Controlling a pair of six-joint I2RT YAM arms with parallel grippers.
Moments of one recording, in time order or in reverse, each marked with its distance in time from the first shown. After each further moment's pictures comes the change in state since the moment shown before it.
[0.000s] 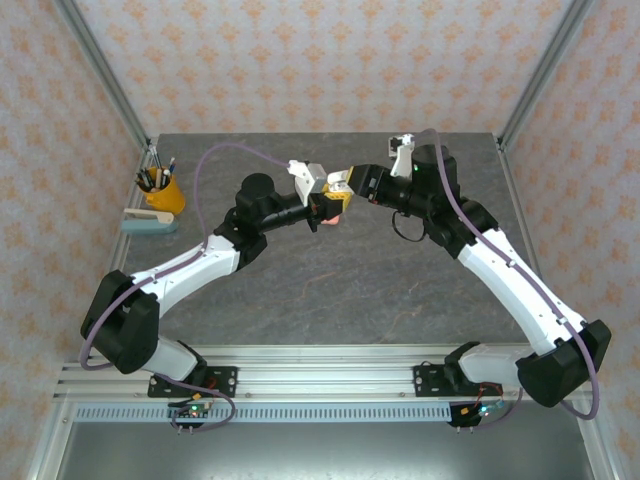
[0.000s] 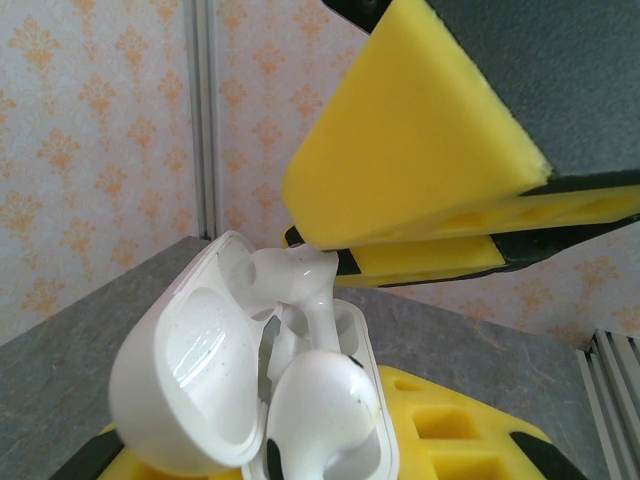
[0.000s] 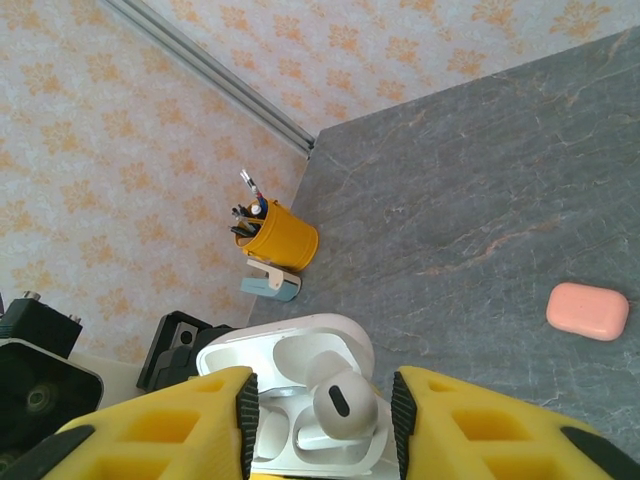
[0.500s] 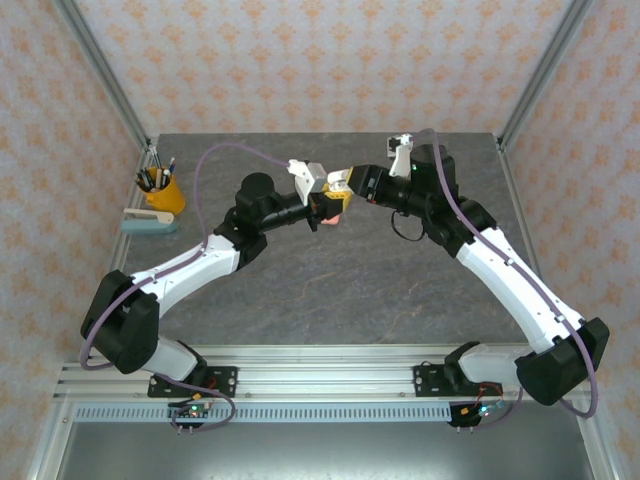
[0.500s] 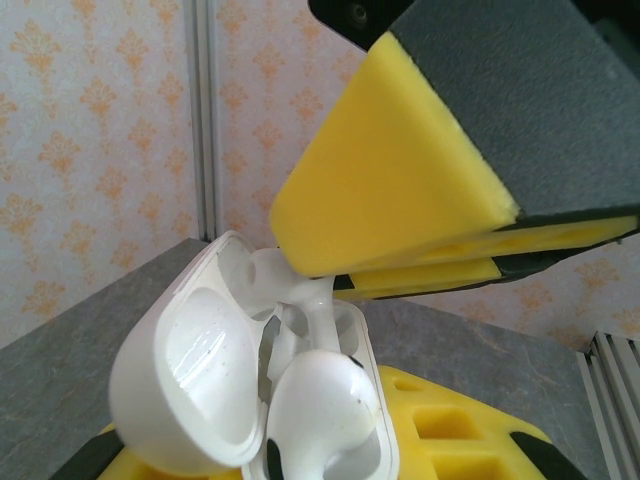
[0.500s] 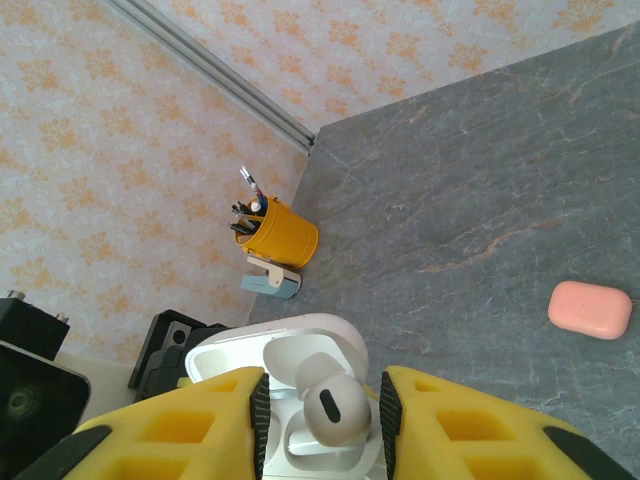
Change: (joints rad) left arm 0.000 0.000 0.006 0.000 0.000 -0.002; right arm 0.000 0.011 0.000 0.002 -0.007 0.000
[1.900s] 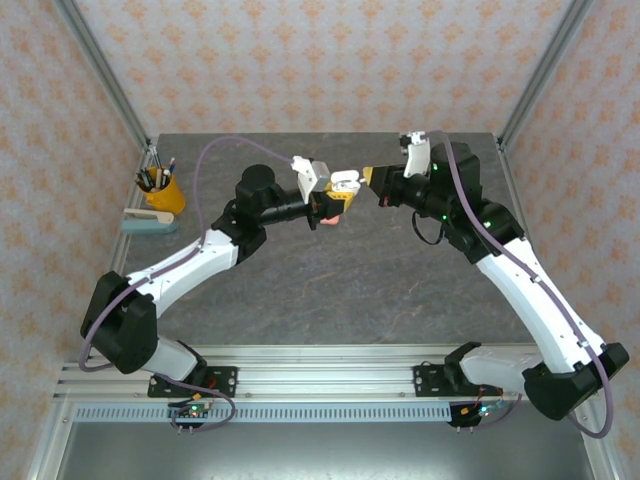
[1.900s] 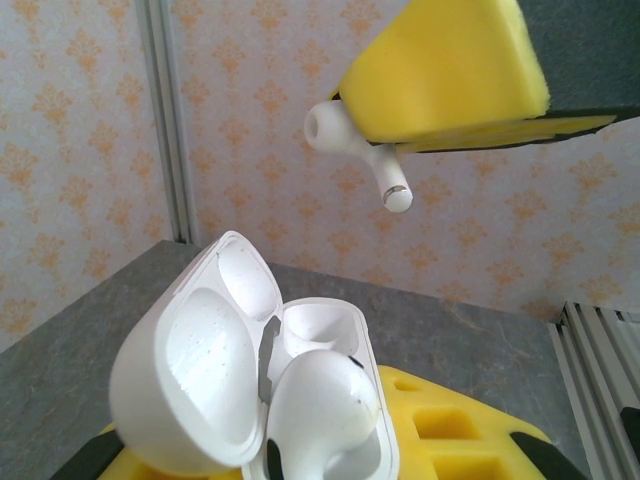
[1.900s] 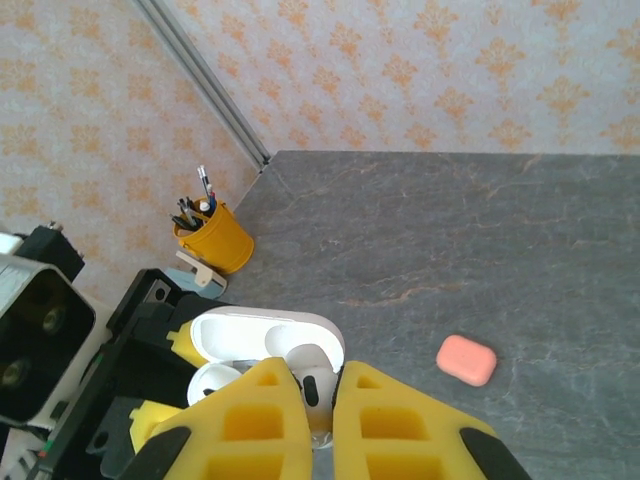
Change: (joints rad) left arm 0.010 0.000 0.073 -0.121 0.094 0.074; right arm -0.004 -0.089 0.098 -0.175 0.106 -0.346
